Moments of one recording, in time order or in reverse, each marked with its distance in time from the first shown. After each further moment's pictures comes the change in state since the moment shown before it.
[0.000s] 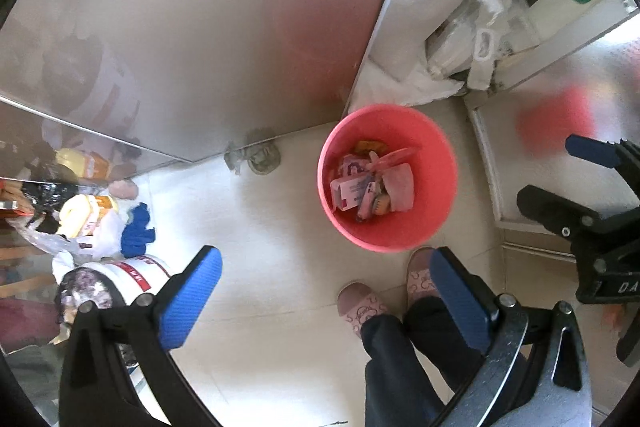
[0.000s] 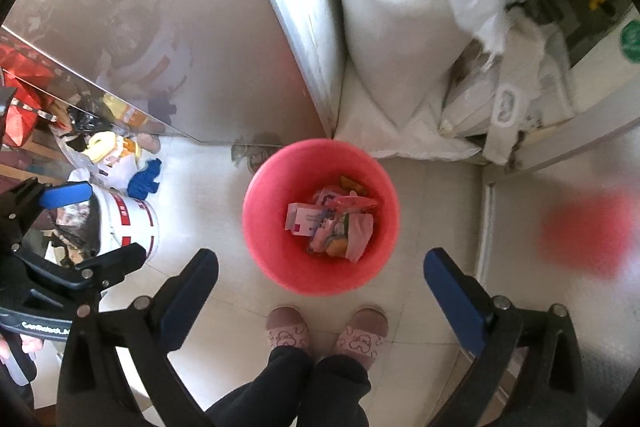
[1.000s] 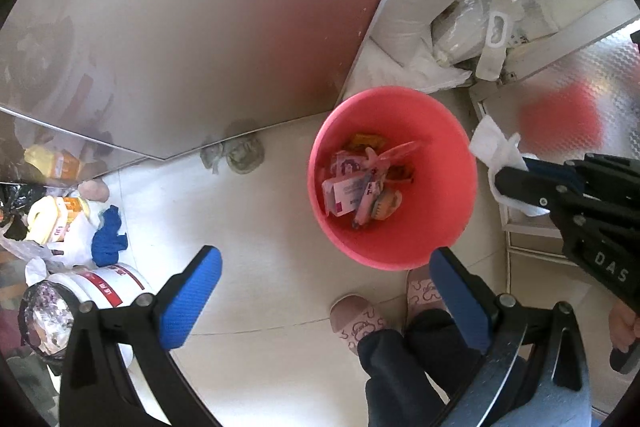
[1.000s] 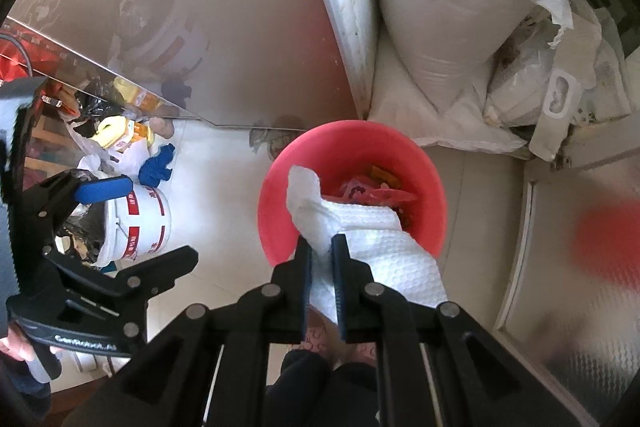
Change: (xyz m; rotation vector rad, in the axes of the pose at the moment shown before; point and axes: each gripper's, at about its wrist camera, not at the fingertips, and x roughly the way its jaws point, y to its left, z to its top) left arm 0.096 0.004 -0.005 -0.017 0.013 -0.052; right arm 0.079 0.004 -0.003 -0.035 0.051 0.083
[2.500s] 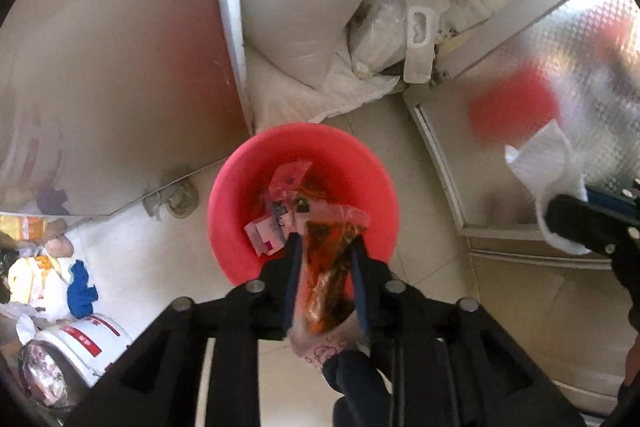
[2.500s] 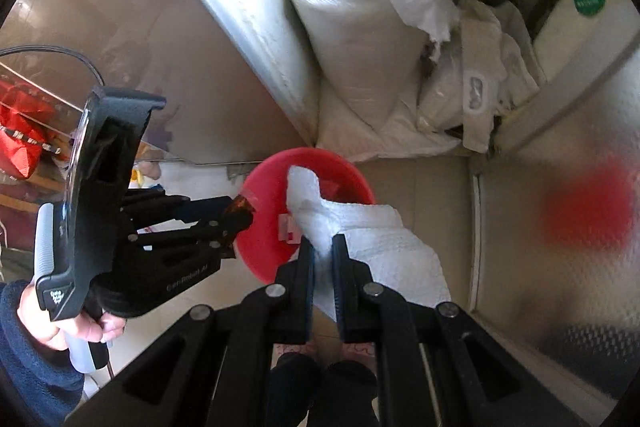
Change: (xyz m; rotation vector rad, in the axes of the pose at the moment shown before) left arm 0.002 -0.080 0.037 0.155 -0.033 -0.112; right arm -0.080 -0.046 -0.014 0.139 -0.105 -0.059
